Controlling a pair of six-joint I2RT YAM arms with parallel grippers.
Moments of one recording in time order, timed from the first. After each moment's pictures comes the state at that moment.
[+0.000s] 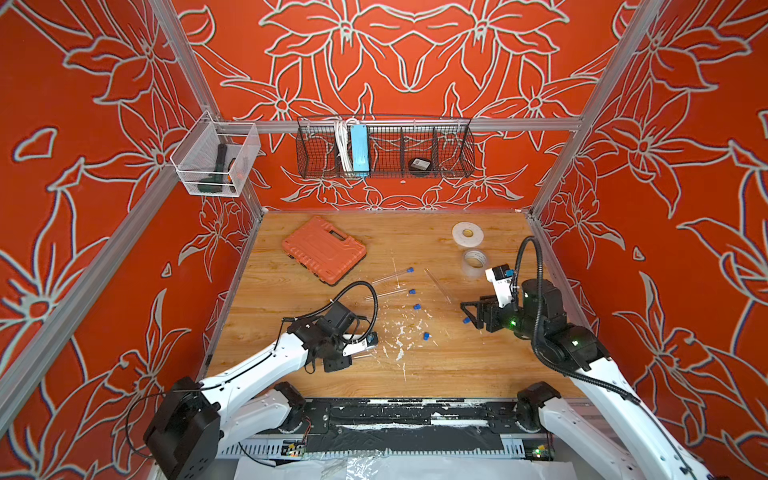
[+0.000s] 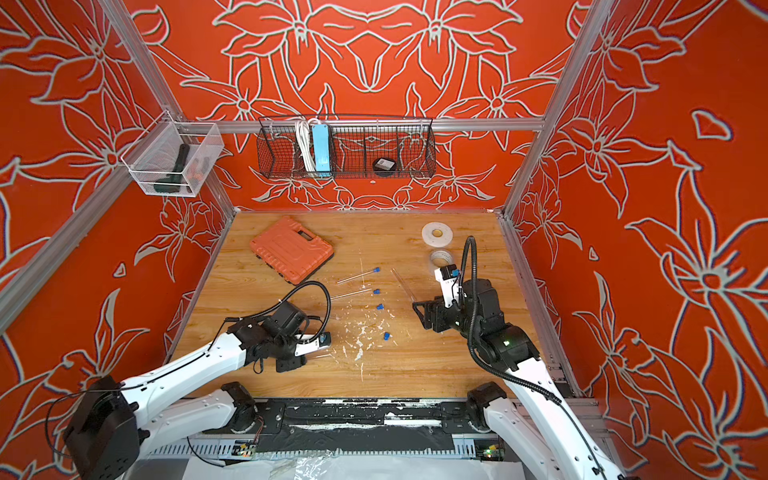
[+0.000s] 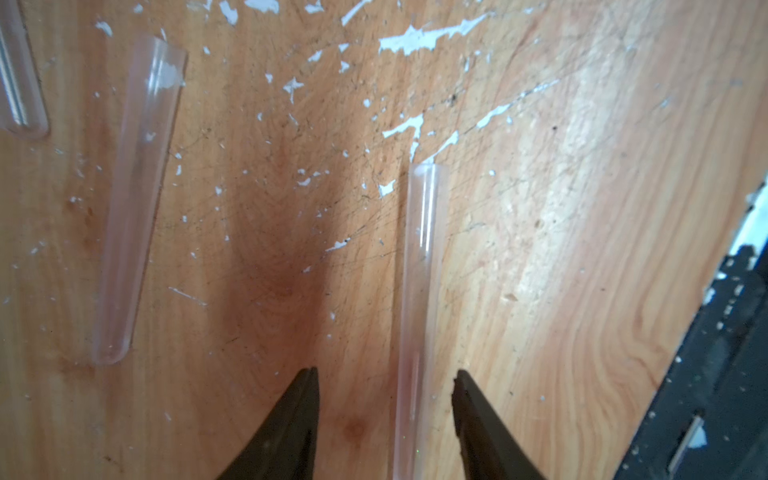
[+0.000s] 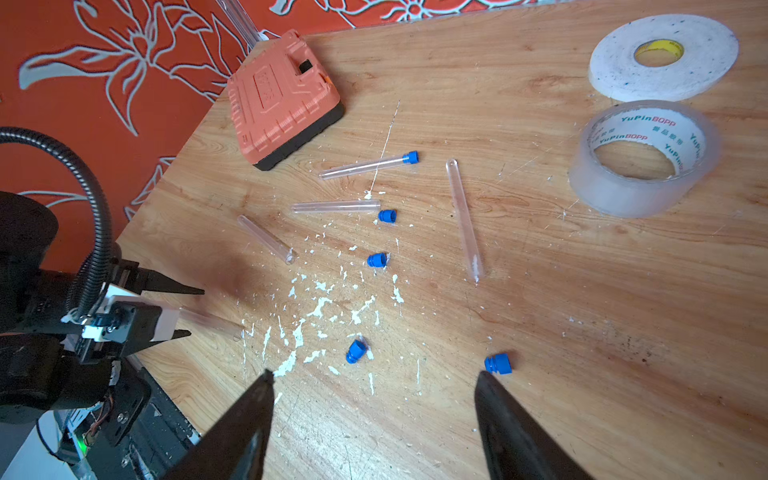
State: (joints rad) left arm -0.60 1.06 0.55 -0.77 0.05 0.69; right arm 0.38 0.70 0.71 -0.61 -0.32 0.22
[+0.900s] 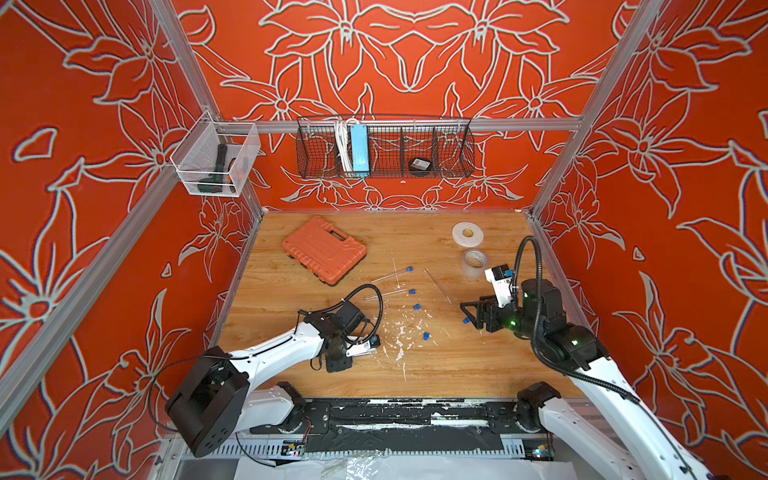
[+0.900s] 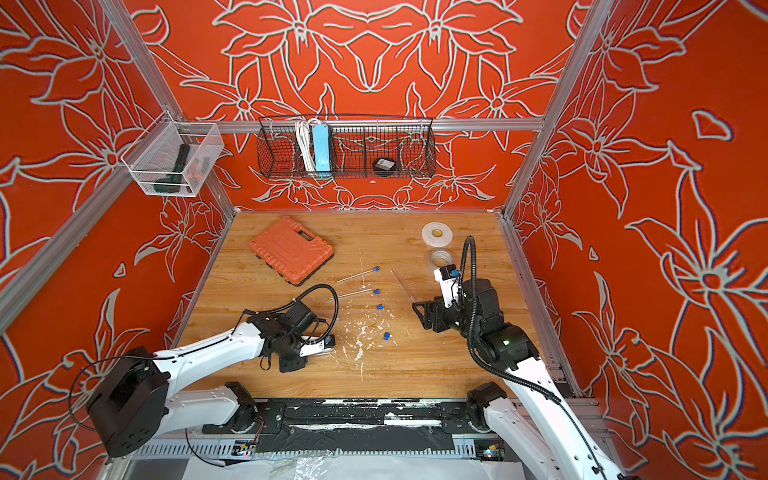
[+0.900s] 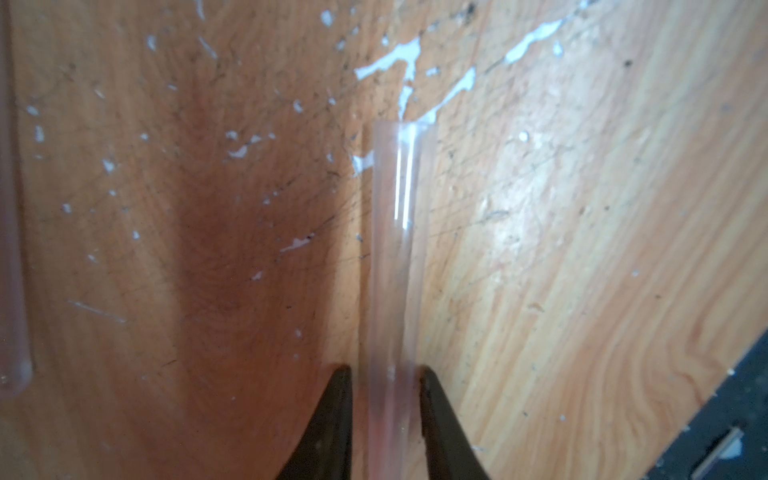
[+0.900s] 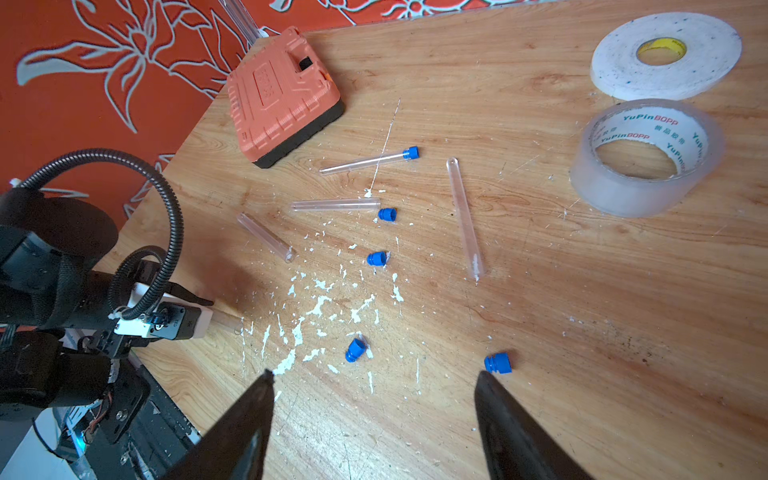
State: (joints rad) left arm -0.62 1.25 0.58 -0.76 -0.01 0.67; right arm 0.38 0.70 0.71 -0.61 -0.32 0.22
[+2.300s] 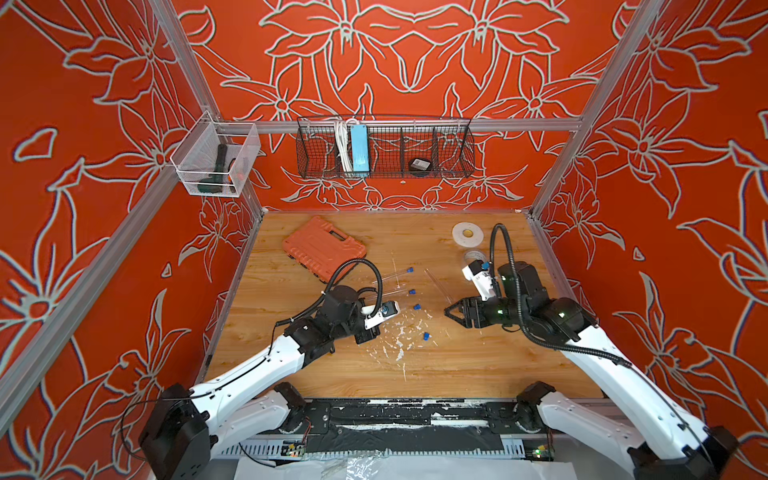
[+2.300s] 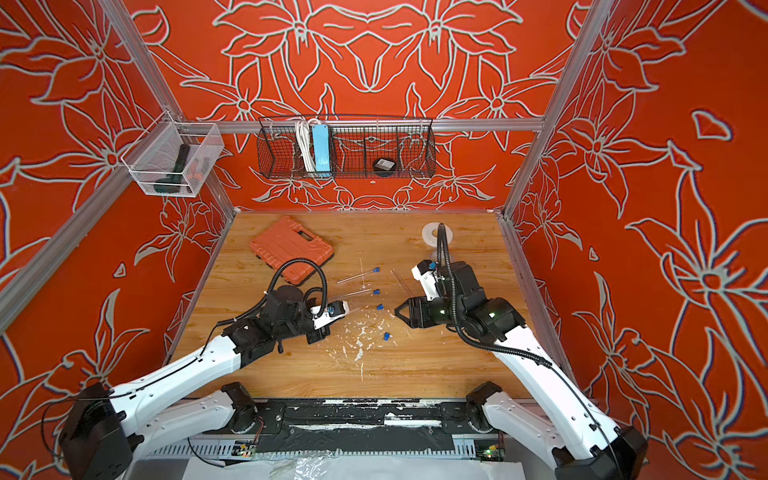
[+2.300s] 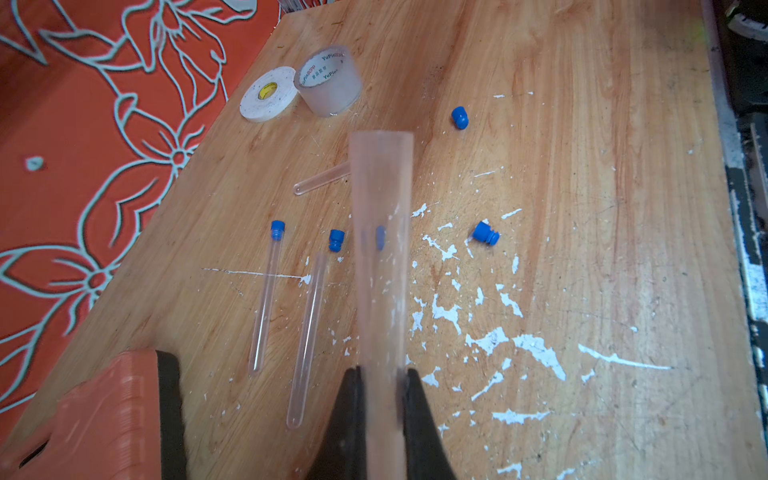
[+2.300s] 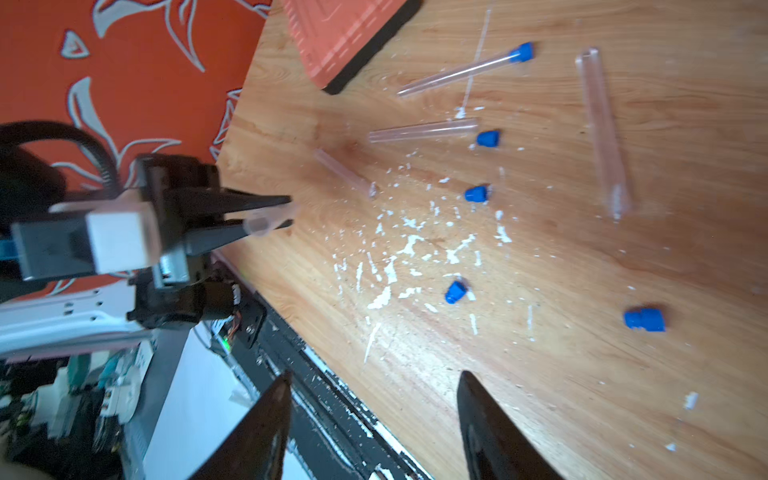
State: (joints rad) left arm -0.66 1.01 0.59 -0.17 0.25 0.57; right arm 0.59 0.96 0.96 -0.80 -0.46 0.39
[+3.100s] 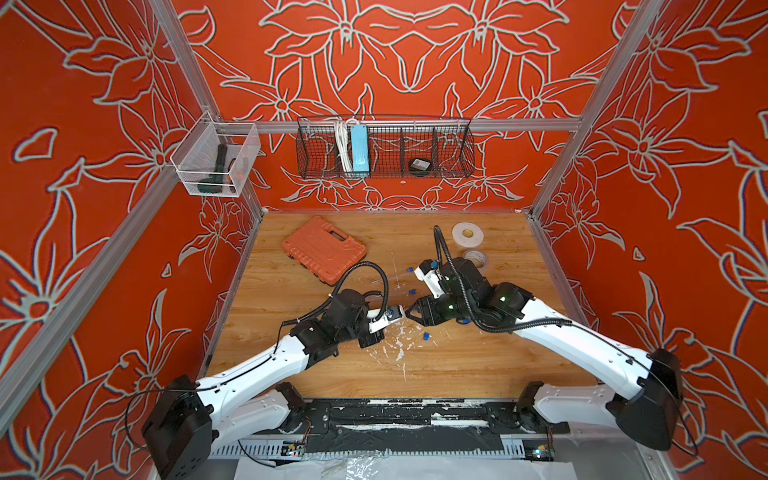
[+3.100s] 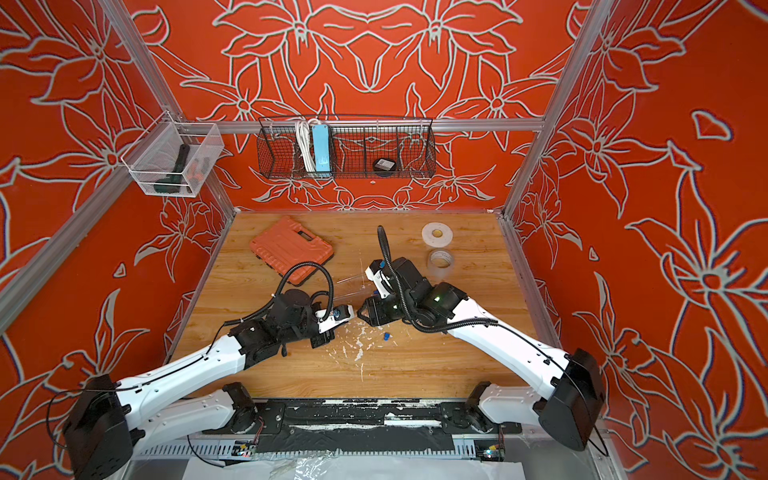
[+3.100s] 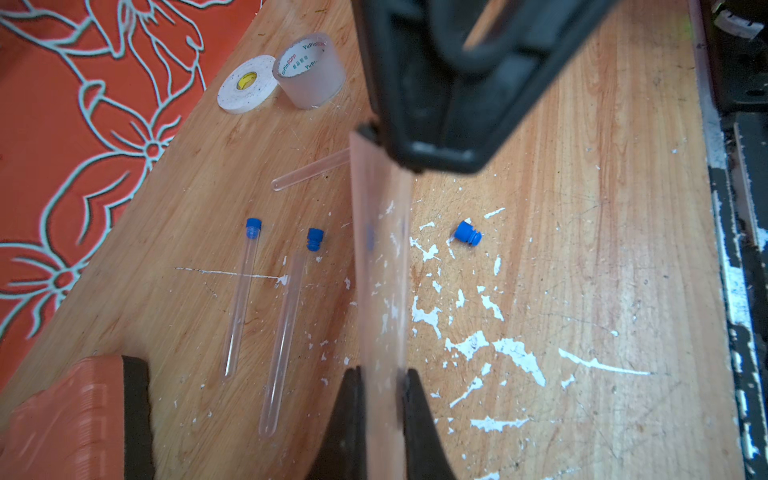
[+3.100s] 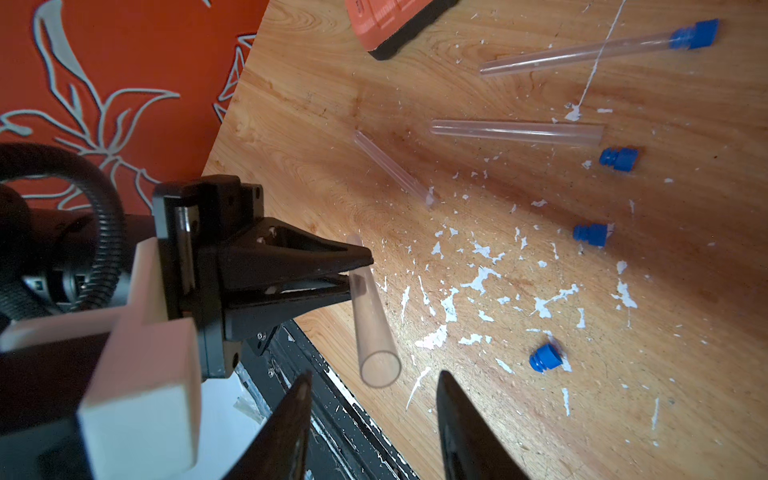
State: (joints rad) left arm -0.71 1.03 0.58 -0.16 0.22 0.54; right arm 0.85 1.26 1.06 -0.62 -0.32 0.50
